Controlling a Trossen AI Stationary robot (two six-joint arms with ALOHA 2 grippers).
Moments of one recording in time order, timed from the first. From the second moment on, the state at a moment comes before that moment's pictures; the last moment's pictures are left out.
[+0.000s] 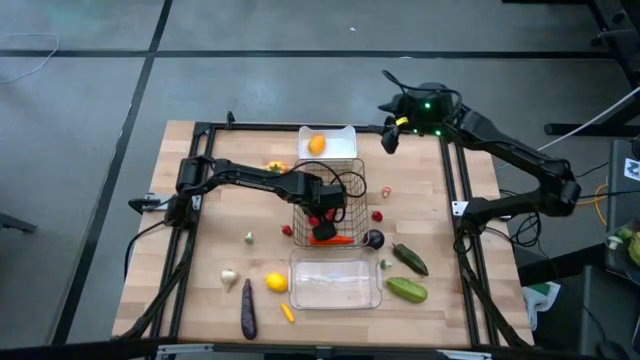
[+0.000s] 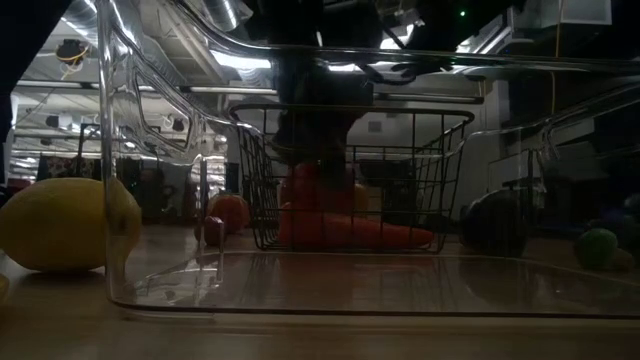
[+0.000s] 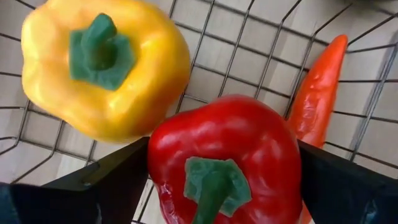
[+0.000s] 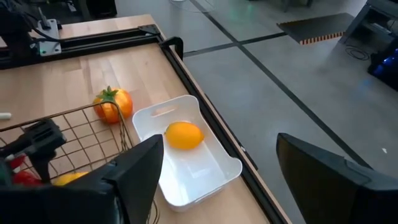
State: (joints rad) left arm 0.03 2.03 1.58 -0.82 -0.07 -0.33; right arm -0.59 1.23 1.23 -0.47 -0.07 -0.16
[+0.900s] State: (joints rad) left arm 0.03 2.02 1.58 -0.82 -0.07 -0.33; right arm -0.58 1.19 1.21 -0.62 -0.56 -0.16
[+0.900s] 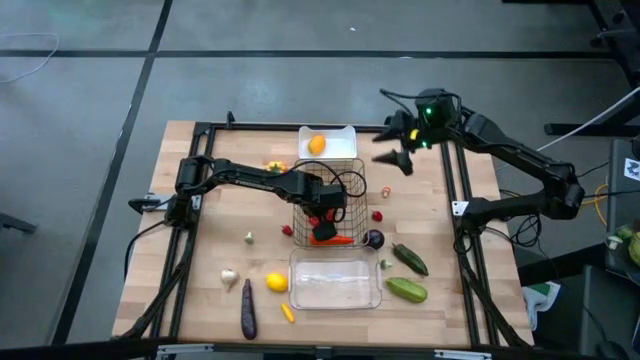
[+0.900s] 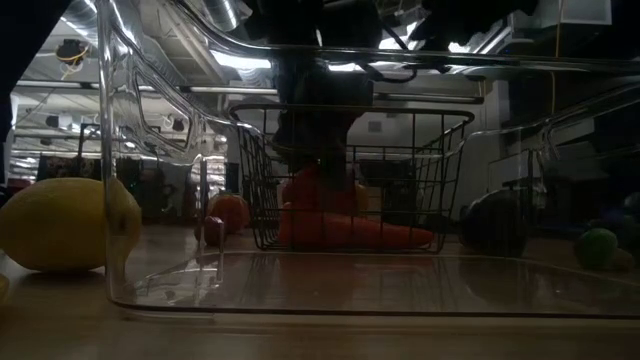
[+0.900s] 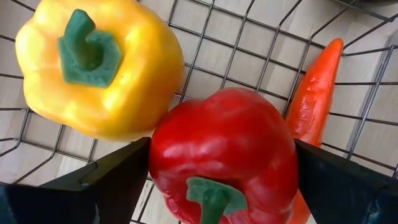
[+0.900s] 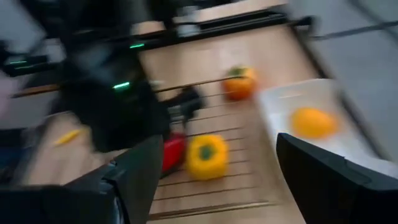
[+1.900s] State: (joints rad) left arm 0.03 2.02 1.58 -0.82 -0.07 -0.39; right arm -0.14 0.86 0.45 0.01 -0.15 0.17
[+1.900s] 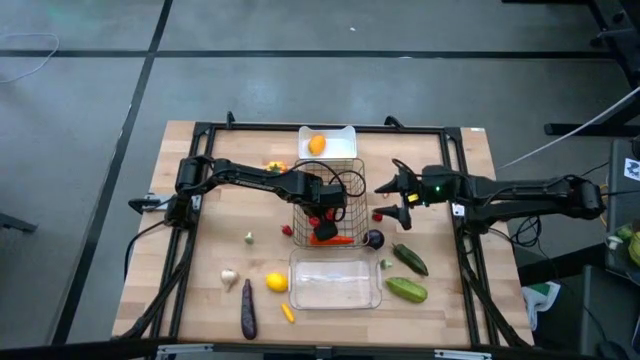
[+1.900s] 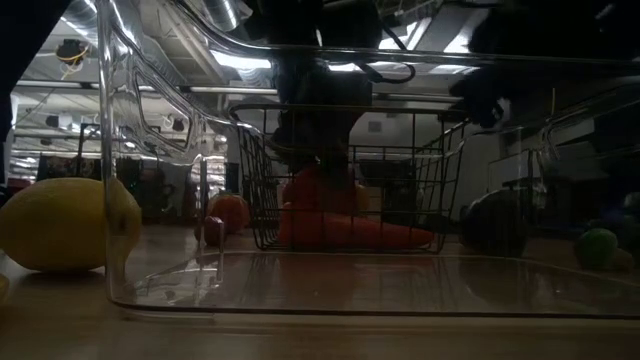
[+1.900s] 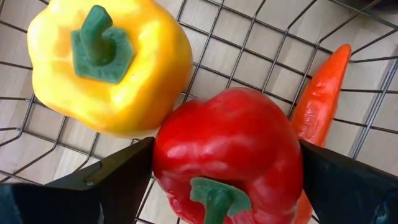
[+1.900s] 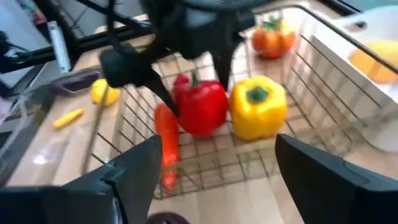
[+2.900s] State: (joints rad) left arm 0.03 2.02 1.58 -0.82 -0.07 -0.39; right arm -0.14 0.65 0.25 -0.08 -0.06 0.18
